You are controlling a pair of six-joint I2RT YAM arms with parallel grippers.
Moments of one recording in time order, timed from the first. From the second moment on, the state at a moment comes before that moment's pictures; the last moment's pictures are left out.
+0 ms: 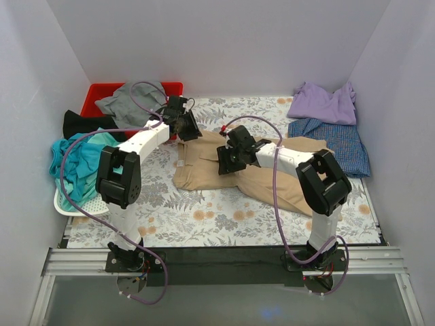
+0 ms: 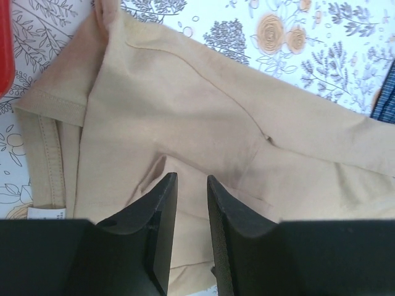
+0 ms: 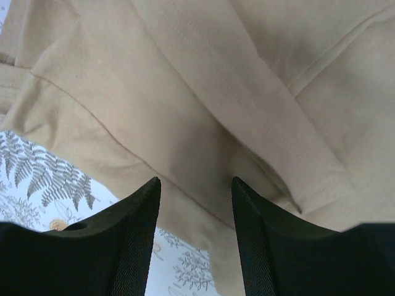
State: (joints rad) left arm -0.35 1.94 1.53 -0.43 0.10 -0.67; right arm 0.68 1.87 1.24 -0.31 -0.20 0.34
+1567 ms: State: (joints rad) left arm -0.41 2.03 1.38 -0.42 0.22 -0.58; right arm 0.45 0.95 0.65 -0.73 0.26 0.76
